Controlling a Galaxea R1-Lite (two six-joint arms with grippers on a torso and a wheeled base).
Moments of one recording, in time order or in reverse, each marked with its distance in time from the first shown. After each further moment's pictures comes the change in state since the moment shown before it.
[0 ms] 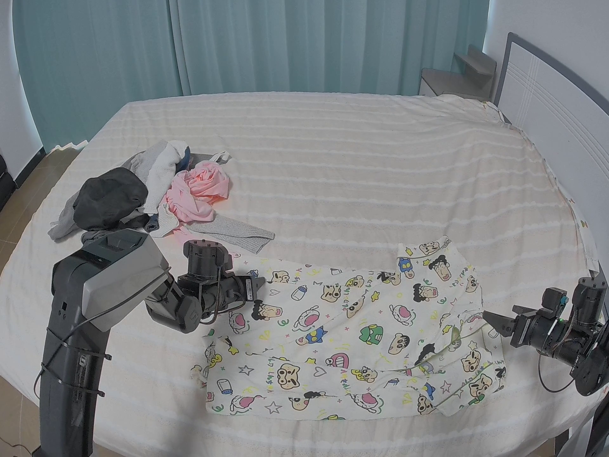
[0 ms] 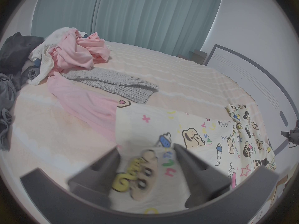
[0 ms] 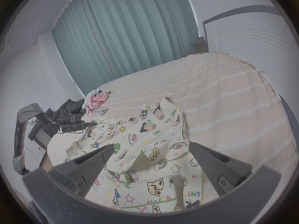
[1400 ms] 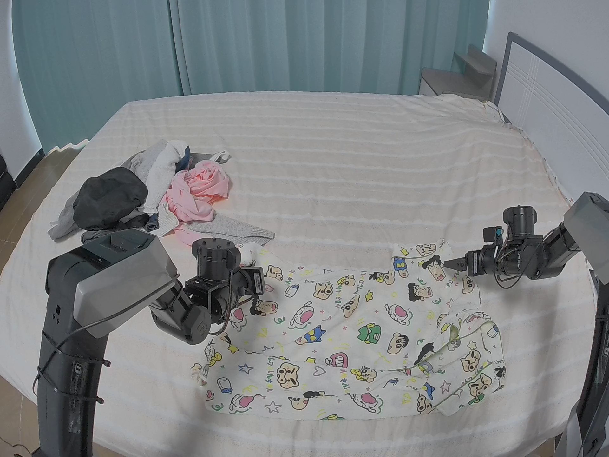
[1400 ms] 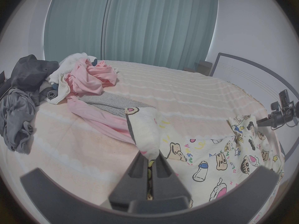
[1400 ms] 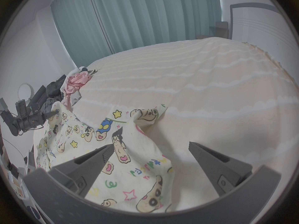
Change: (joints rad) left arm -0.086 -0.072 0.112 -0.170 0.249 -0.002; right arm 0.005 0.436 -1.210 1.012 0.006 -0.238
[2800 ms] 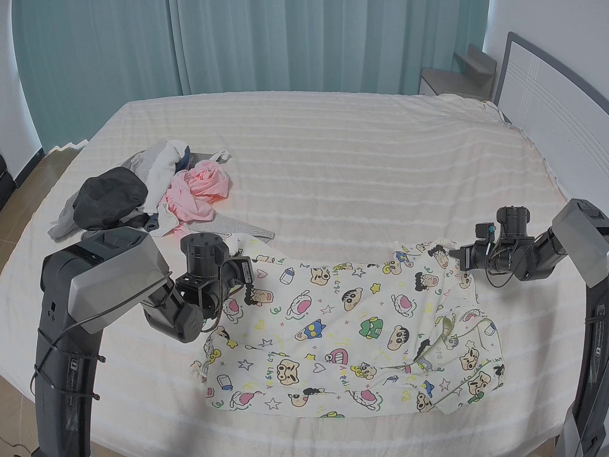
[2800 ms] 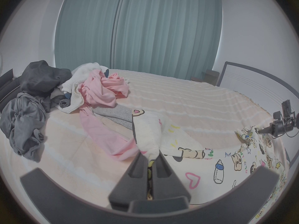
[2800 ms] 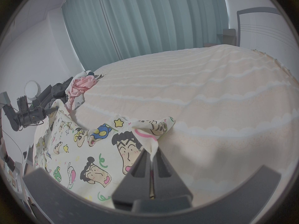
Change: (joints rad) left arm 0.034 -0.012 0.024 -0.099 0.070 -0.001; right arm 0.004 0.101 -0.106 -0.091 0.068 -0.009
